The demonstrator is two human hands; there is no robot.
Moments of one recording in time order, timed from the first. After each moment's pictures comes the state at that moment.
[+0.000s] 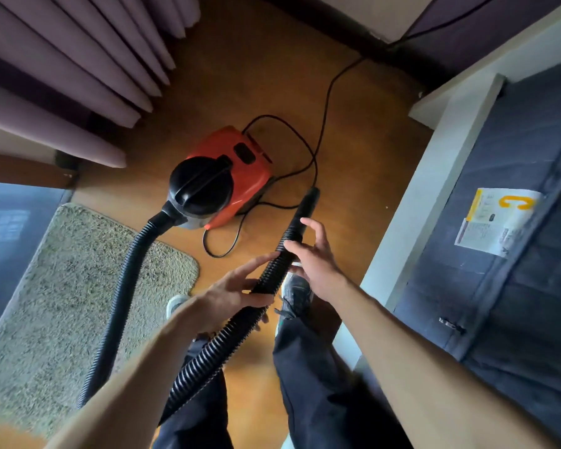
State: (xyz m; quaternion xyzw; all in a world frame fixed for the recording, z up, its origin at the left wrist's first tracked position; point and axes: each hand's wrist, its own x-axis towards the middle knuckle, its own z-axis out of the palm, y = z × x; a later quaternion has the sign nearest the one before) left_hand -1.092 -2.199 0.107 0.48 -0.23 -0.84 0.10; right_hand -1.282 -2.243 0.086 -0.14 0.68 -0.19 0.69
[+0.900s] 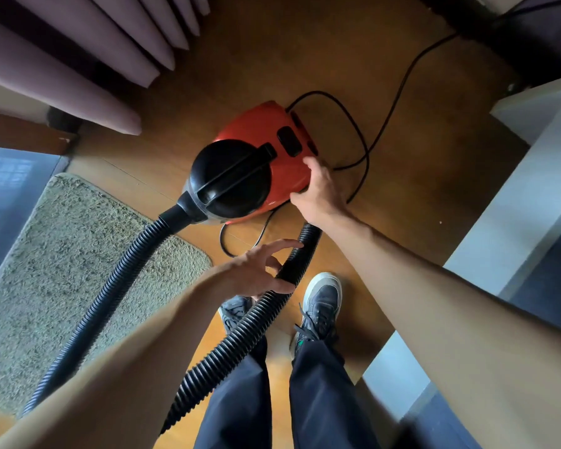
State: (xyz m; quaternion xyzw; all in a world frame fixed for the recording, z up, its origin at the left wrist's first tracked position) left_hand -1.062 -2.261 -0.008 0.54 -0.33 -0.77 -0.08; right_hand -1.199 -2.370 -0.033 -0.56 0.69 0.03 0.45
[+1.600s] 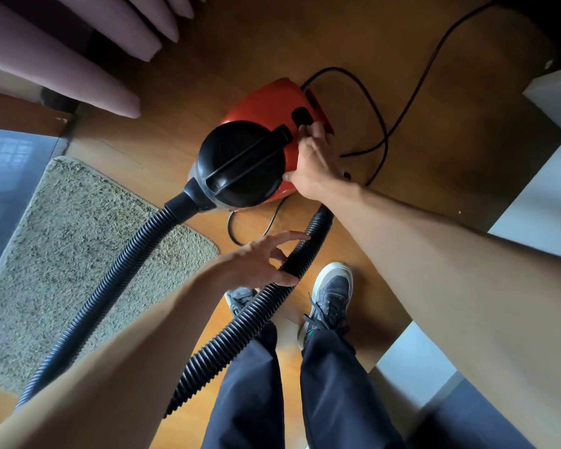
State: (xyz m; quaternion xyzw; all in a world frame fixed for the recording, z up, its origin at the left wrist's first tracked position) left_hand -1.047 -2.258 -0.025 0.53 -0.32 -0.78 -0.08; right_hand -1.169 -2.392 -0.073 -0.70 0.62 0.12 0.34
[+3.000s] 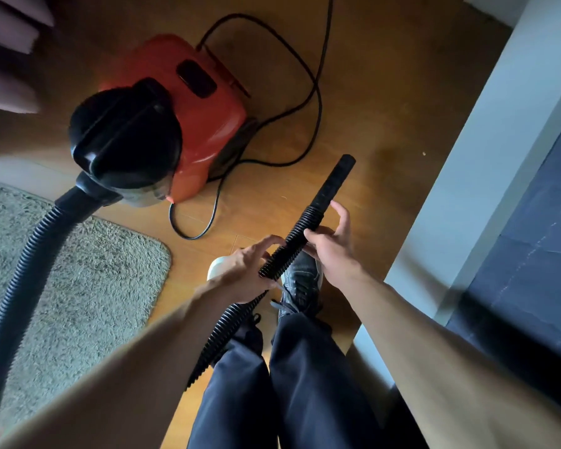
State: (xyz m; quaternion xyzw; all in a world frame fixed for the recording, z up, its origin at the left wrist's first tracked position) left_hand -1.158 -2.184 -0.085 0.56 -0.51 -0.64 -0.16; right_hand -1.341 -2.194 -0.117 -0.04 0.76 -0.20 0.62
